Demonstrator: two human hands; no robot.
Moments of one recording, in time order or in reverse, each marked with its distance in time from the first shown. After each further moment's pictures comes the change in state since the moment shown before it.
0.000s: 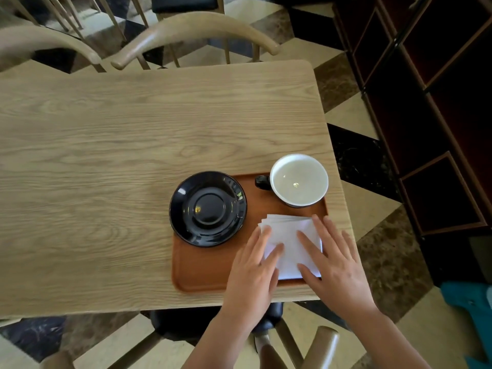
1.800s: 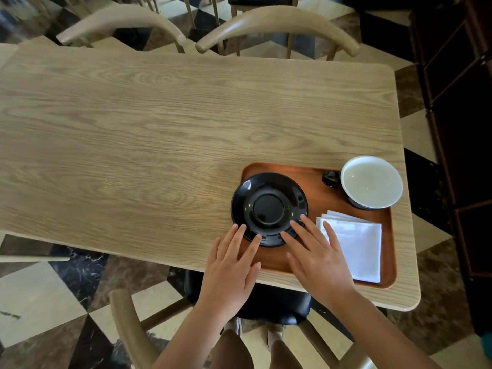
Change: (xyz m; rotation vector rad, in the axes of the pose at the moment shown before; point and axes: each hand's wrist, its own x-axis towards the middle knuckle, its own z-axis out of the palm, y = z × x) left_hand -0.081 -0.076 -0.051 0.294 -0.055 -0.315; right_hand 0.036 -0.099 0.018 0.012 -0.005 -0.347
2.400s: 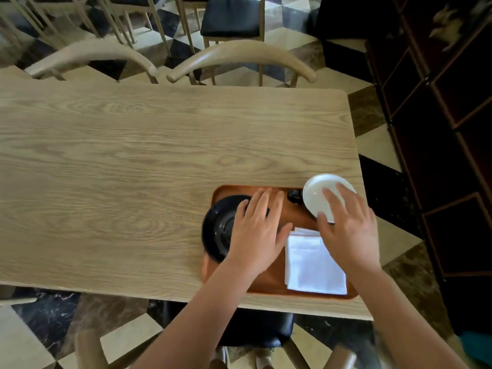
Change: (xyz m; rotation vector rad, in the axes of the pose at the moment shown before) left_hand 0.111 0.078 -0.044 -0.073 0.251 0.197; right_hand 0.024 0.083 -0.061 0.049 0.321 0.424
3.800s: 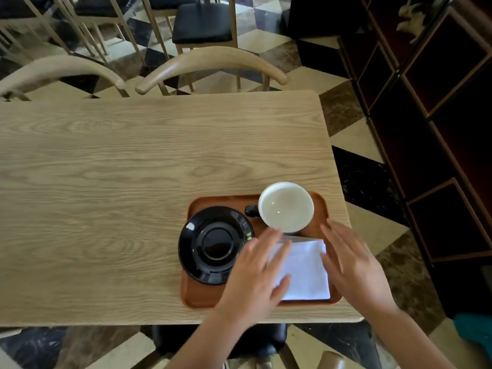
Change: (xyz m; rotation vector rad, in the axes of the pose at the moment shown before) left_hand -0.038 0.024 0.032 -0.171 0.022 0.285; right_hand -0.052 0.054 -0.006 0.159 -0.153 -0.052
